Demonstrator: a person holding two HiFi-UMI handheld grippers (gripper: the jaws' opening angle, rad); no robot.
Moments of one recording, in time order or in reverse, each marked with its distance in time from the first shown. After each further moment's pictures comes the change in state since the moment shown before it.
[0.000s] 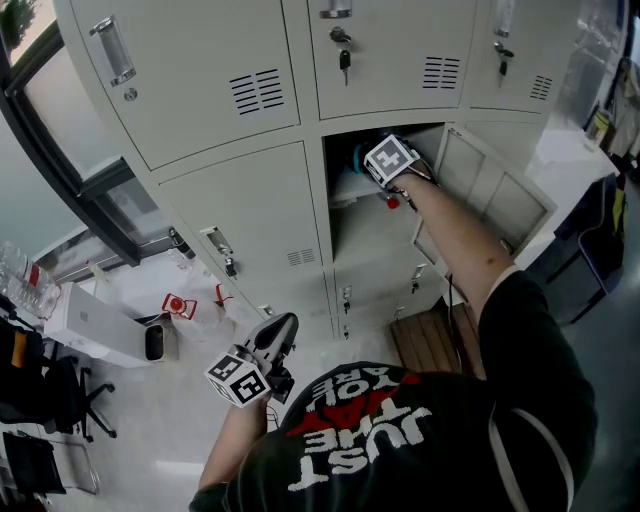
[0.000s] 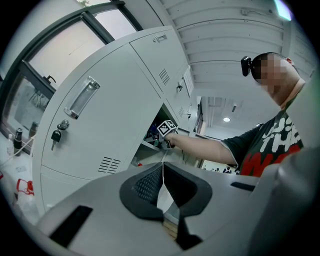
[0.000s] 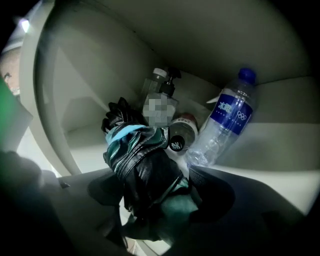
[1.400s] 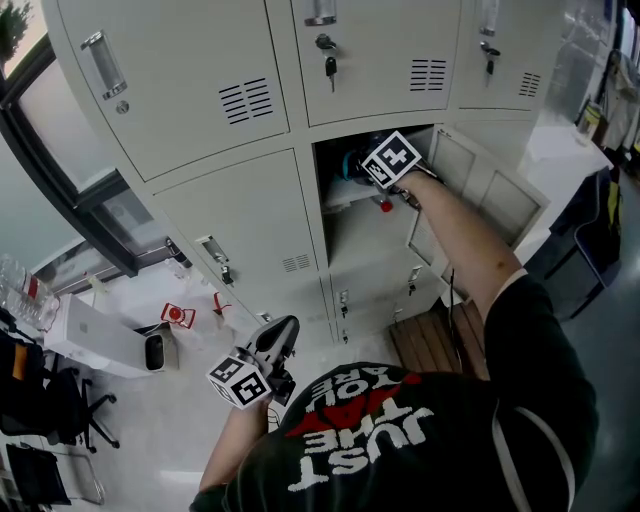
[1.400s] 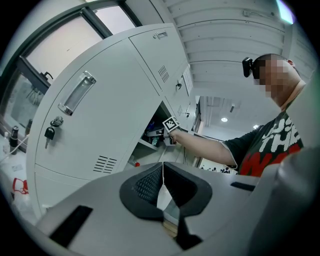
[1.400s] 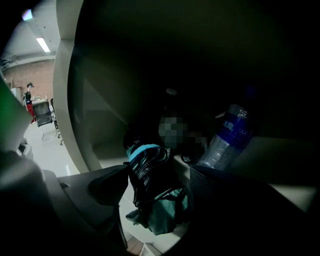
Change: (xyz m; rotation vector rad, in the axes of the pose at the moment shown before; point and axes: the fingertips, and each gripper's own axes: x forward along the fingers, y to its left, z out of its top) left arm 0.010 -0.003 -0.002 -0.005 0.014 -0.031; right arm -0.038 0.023 0.020 -0.036 -0.101 0.195
